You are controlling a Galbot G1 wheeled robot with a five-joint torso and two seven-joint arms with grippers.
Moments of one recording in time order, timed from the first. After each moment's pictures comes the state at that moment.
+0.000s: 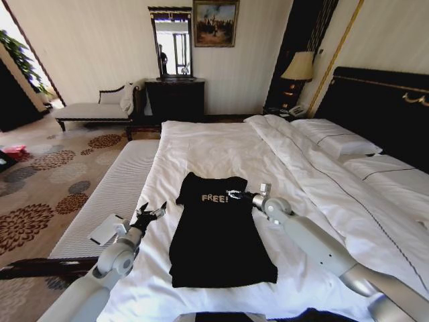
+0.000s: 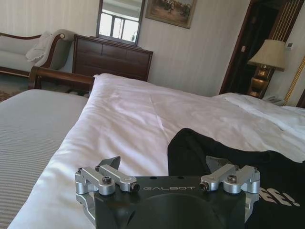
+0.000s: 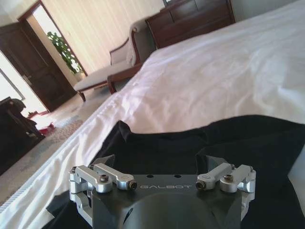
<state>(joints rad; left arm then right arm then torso) 1.32 -0.87 -0.35 -1.98 -0.87 0.11 -0.25 -0.62 0.85 -0.13 1.51 1.22 -0.30 -0.05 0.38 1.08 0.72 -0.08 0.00</state>
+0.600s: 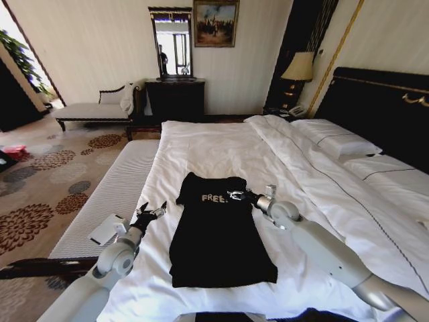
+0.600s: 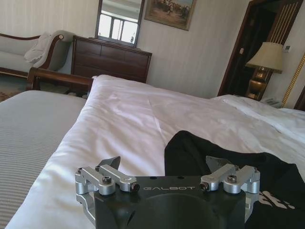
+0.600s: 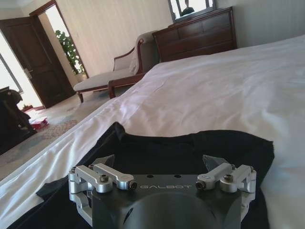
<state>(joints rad) 1.32 -0.87 -0.34 -2.00 -0.87 0.12 -0.26 -0.76 0.81 0.00 1.59 1.06 -0.26 -0.09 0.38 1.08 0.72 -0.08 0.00</state>
